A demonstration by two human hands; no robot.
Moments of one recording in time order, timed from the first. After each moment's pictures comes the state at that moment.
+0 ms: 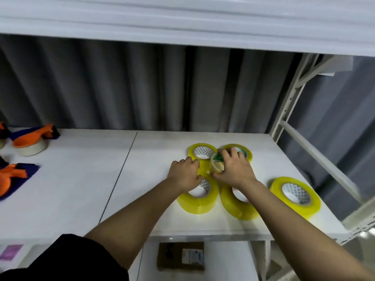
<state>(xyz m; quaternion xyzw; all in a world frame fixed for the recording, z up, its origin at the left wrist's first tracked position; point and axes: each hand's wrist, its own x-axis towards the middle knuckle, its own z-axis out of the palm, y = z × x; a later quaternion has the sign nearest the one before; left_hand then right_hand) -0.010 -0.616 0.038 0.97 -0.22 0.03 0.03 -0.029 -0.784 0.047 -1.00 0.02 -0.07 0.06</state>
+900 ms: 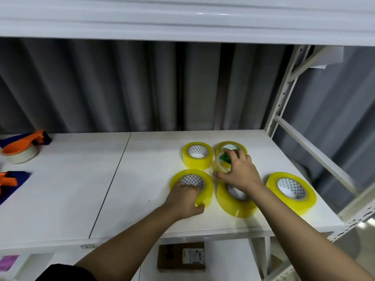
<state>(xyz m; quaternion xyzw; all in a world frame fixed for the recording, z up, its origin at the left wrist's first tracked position) -0.051 -0.621 -0.006 0.95 -0.31 0.01 0.08 -0.042 -0.815 0.035 -0.98 0.06 -0.09 0.16</state>
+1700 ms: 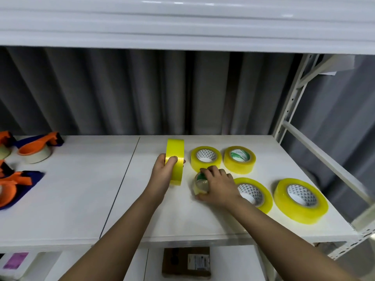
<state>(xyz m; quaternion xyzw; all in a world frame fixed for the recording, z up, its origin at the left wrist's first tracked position) -0.039 -0.574 0.058 0.70 0.01 0.02 0.71 -0.040 -0.748 0.009 -1.00 -0.07 -0.02 0.05</state>
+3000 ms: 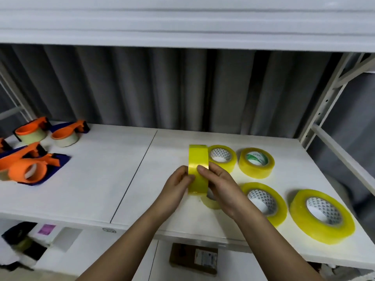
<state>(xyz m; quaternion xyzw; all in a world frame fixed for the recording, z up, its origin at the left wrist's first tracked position) -0.080 -0.580 0.052 0.73 -0.09 -0.02 0.68 -0.058 -0.723 0.042 -0.61 -0.04 0.12 0.78</state>
